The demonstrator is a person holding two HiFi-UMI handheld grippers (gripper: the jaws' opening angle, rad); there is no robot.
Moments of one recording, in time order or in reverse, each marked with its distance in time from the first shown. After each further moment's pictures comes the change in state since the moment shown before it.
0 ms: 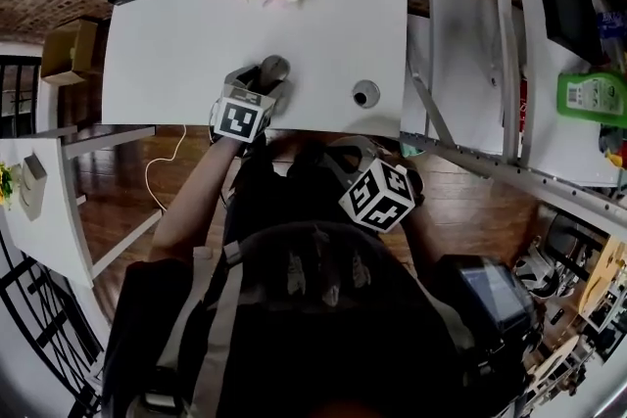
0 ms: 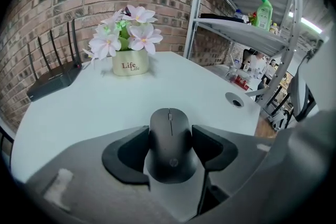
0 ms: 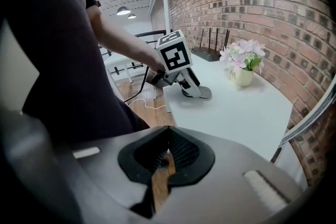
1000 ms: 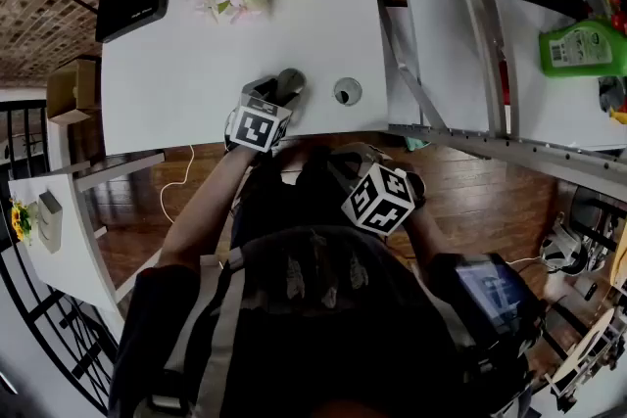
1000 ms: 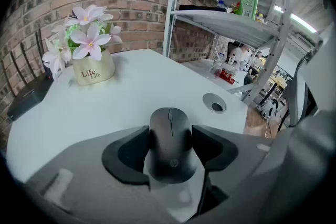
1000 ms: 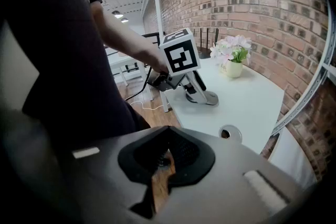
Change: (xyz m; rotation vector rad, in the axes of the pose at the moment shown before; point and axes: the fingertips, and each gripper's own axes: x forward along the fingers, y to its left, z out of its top) left arm 0.029 -0.075 0.019 0.099 0.042 -0.122; right arm -0.014 0.007 -0.032 0.074 -0.023 -0.036
